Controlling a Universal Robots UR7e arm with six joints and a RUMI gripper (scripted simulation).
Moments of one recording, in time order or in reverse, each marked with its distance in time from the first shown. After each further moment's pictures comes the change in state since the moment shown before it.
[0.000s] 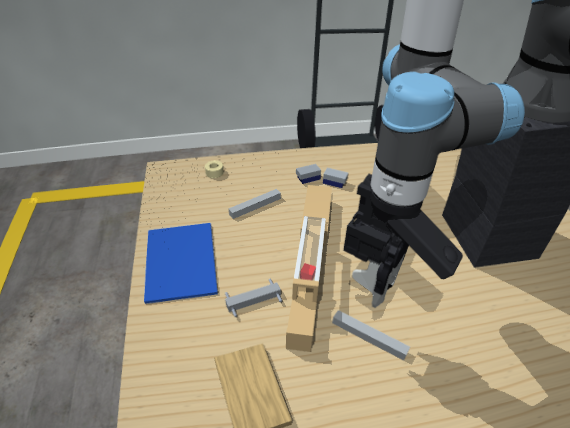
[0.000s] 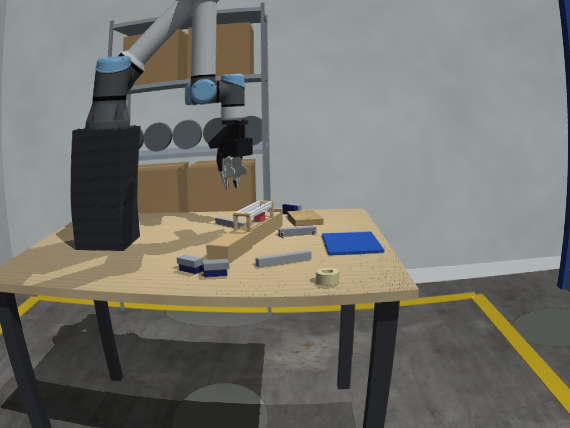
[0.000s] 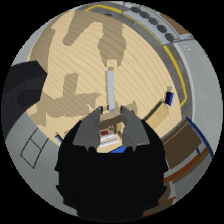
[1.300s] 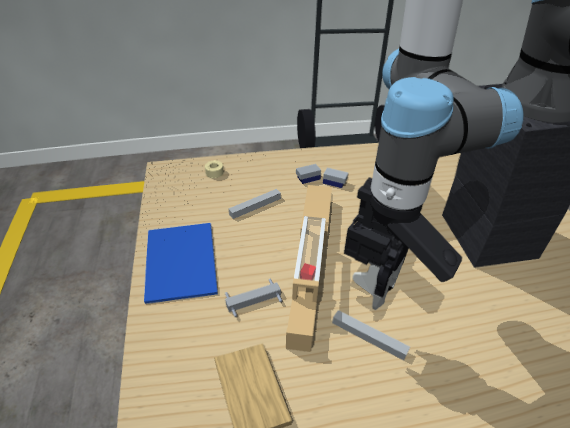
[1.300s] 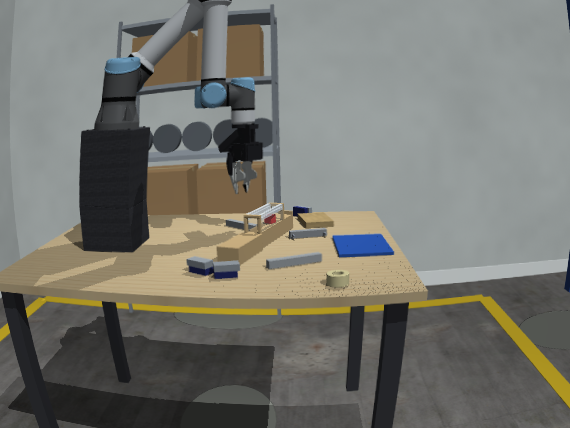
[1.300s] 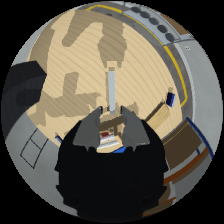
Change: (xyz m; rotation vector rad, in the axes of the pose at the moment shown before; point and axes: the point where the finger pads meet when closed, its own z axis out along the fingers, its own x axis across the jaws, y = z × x) arm -0.002 -0.001 0.007 0.002 -0.003 -0.001
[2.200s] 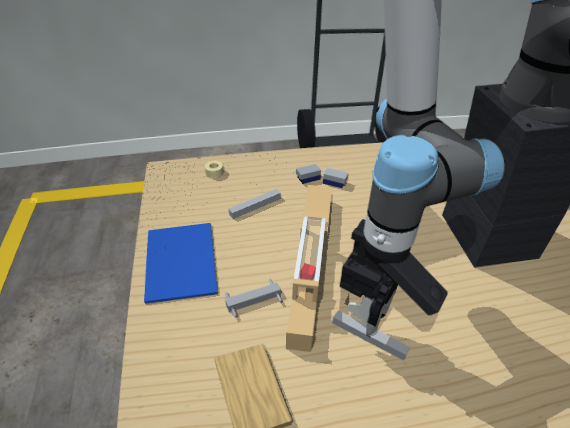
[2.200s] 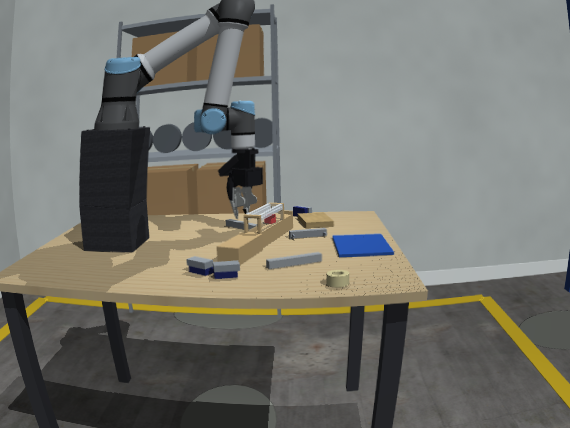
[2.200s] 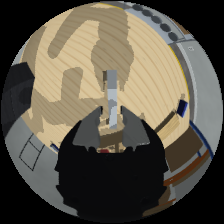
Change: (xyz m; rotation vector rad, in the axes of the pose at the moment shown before) arm -0.001 -0.002 0.079 0.002 -0.003 -0.003
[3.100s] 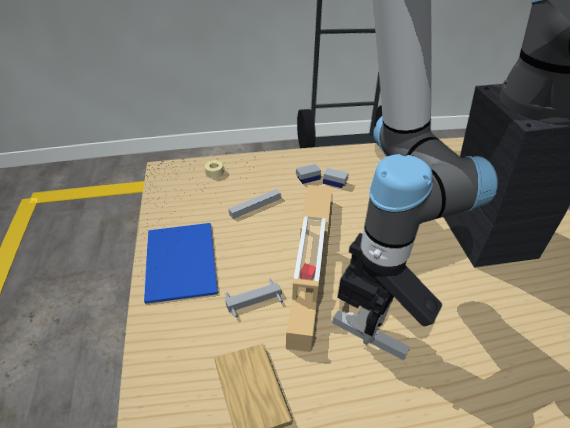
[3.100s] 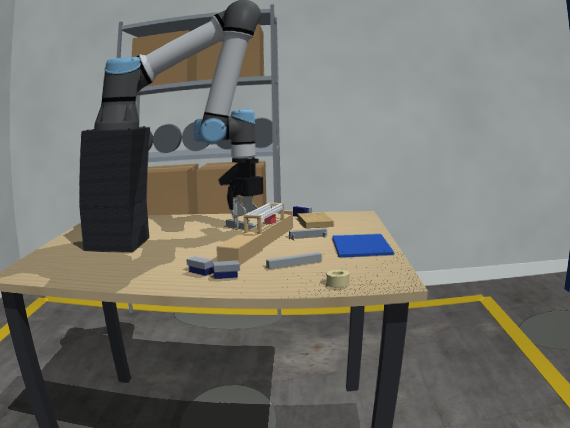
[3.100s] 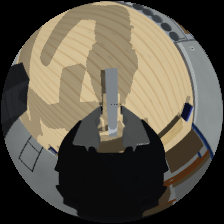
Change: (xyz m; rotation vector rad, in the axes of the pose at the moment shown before) arm 0.001 0.001 0.029 -0.002 0.002 0.000
